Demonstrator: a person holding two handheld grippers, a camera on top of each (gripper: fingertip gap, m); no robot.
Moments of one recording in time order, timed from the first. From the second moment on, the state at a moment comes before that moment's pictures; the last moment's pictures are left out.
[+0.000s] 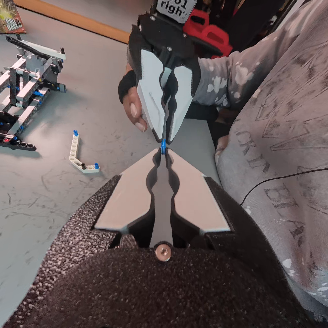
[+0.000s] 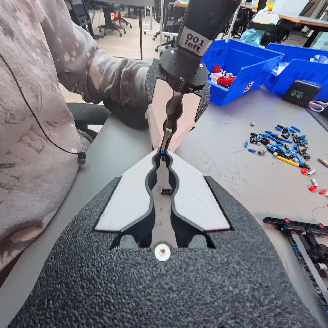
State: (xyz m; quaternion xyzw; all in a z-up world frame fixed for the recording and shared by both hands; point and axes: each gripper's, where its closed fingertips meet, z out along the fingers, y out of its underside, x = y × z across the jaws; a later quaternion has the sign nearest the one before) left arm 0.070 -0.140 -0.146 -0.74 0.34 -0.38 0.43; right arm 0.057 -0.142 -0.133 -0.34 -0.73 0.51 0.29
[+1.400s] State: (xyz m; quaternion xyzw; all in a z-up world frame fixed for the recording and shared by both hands) left arm 0.050 -0.125 -0.223 -0.82 0.42 -0.21 0.33; right arm 0.054 -0.112 -0.155 -0.41 -0.74 0.45 0.29
